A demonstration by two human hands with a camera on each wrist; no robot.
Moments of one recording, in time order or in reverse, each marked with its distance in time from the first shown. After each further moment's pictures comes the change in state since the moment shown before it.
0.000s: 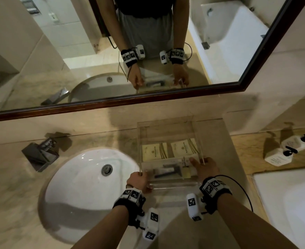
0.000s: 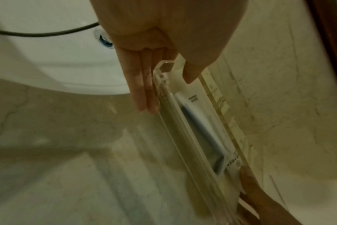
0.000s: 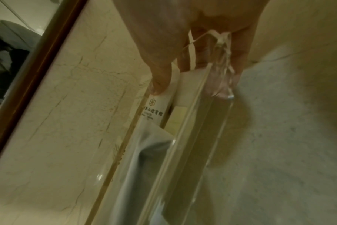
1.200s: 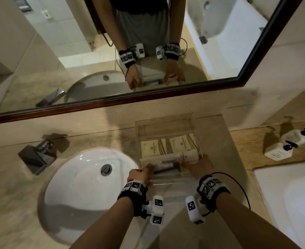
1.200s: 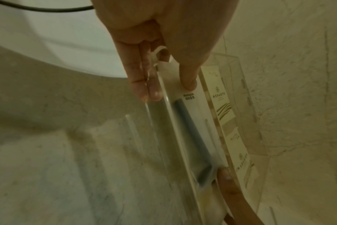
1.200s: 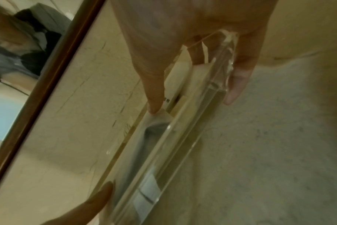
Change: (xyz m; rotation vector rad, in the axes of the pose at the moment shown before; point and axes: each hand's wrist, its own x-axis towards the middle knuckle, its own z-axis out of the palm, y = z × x) left_hand 0.002 0.016 -0.001 -0.116 0.017 -0.127; right_hand 0.008 0.000 0.019 -0.175 -0.032 -0.002
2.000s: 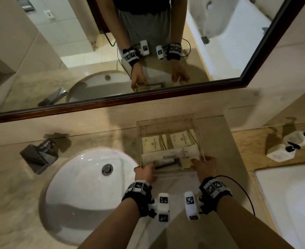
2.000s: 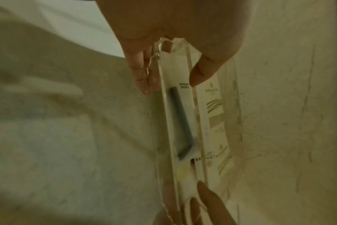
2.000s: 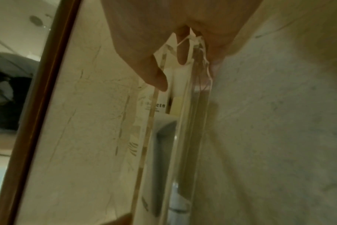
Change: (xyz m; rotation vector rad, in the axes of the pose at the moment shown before) left_hand 0.014 0.008 0.025 -0.413 -0.047 -0.095; right_hand 0.001 0.004 0.002 0.528 0.054 0.116
